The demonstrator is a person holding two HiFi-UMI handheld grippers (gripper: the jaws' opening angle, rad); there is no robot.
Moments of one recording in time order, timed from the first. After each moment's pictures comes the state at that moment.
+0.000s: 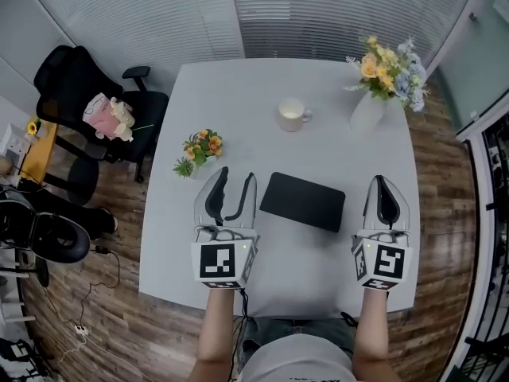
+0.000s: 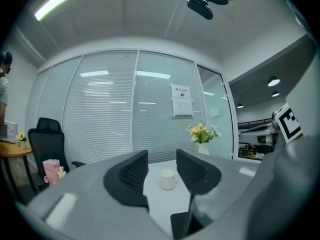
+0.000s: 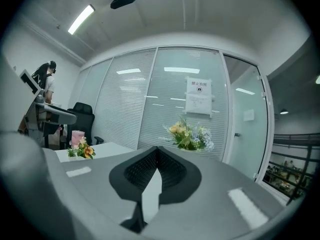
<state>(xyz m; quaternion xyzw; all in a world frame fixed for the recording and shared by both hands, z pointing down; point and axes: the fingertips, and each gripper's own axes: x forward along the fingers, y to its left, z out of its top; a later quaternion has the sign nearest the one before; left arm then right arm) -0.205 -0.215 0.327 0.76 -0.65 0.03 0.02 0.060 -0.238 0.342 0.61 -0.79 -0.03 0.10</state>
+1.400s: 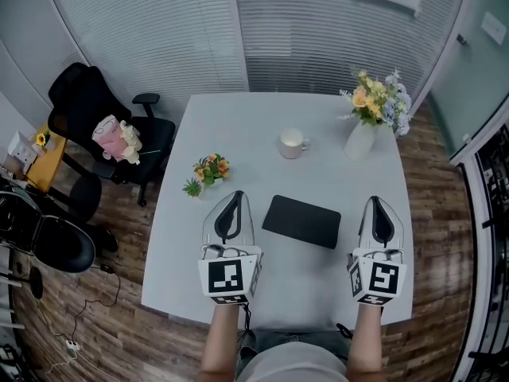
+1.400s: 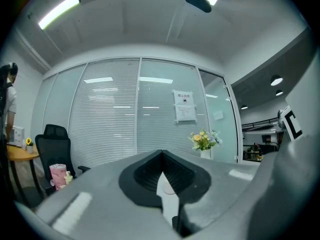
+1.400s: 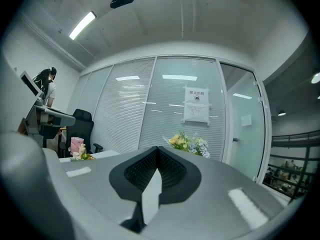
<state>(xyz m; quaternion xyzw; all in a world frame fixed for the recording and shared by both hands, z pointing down) -0.211 -0.186 0.293 0.75 -0.67 0.02 -0.01 0.055 -0.205 0.304 0.62 -0.78 -0.04 0.07</state>
